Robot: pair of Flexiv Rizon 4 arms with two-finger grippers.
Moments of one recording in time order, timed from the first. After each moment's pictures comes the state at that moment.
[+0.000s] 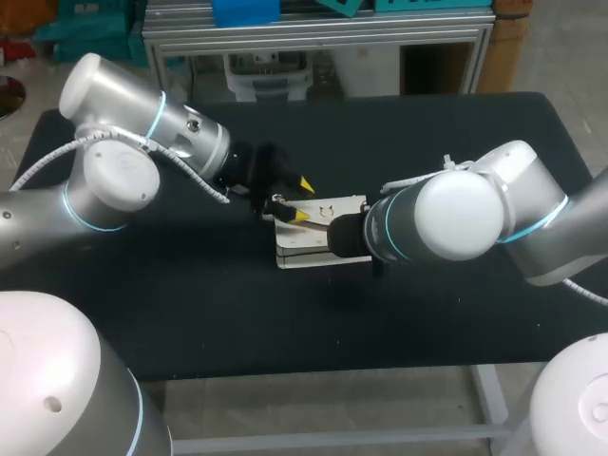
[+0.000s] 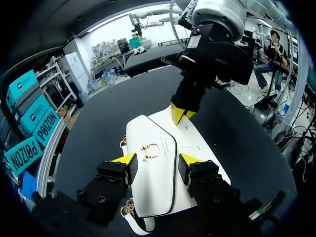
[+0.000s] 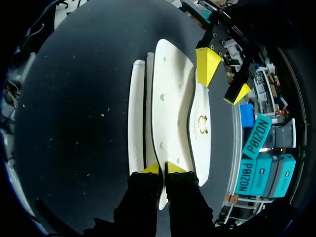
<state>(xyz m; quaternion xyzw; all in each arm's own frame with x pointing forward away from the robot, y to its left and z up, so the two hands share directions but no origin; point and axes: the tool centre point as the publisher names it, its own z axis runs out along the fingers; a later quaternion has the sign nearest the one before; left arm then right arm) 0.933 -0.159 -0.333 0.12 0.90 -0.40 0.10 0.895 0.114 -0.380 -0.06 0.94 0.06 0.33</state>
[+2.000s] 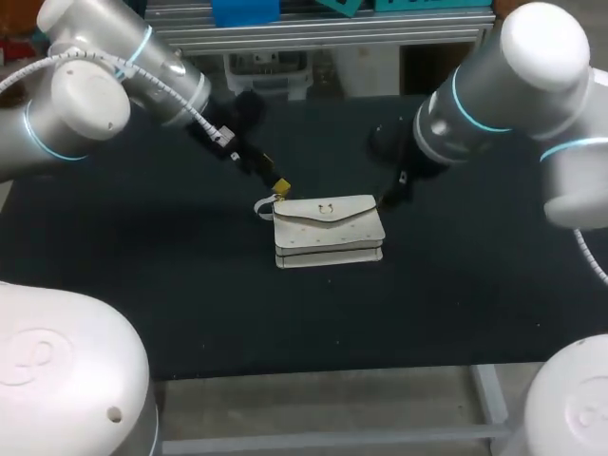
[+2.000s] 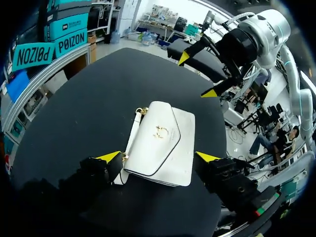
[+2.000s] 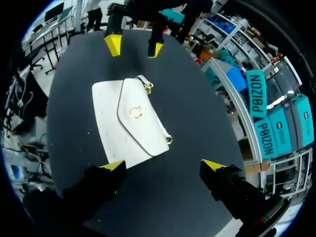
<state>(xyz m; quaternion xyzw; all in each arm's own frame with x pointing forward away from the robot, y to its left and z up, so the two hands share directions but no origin) 0.943 -0.104 -0.279 -0.22 0.91 -0.34 -0.07 0.938 0.061 -0.282 0.14 0.96 0.15 0.21</state>
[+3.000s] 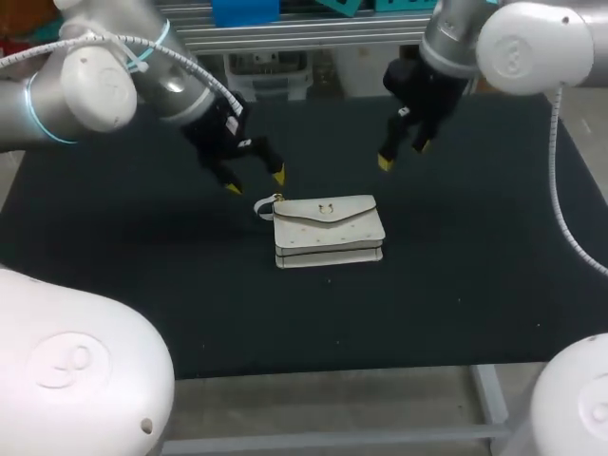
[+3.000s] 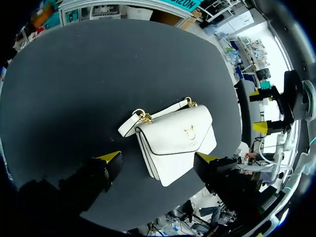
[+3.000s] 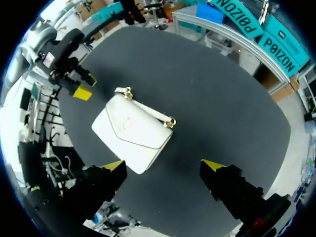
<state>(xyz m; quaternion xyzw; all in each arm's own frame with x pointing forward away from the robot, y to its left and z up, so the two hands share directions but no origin) 0.935 -0.082 -0.292 -0.62 0.75 -0.20 -0.15 0.950 0.045 -0.257 0.42 0.90 0.11 -0.04</state>
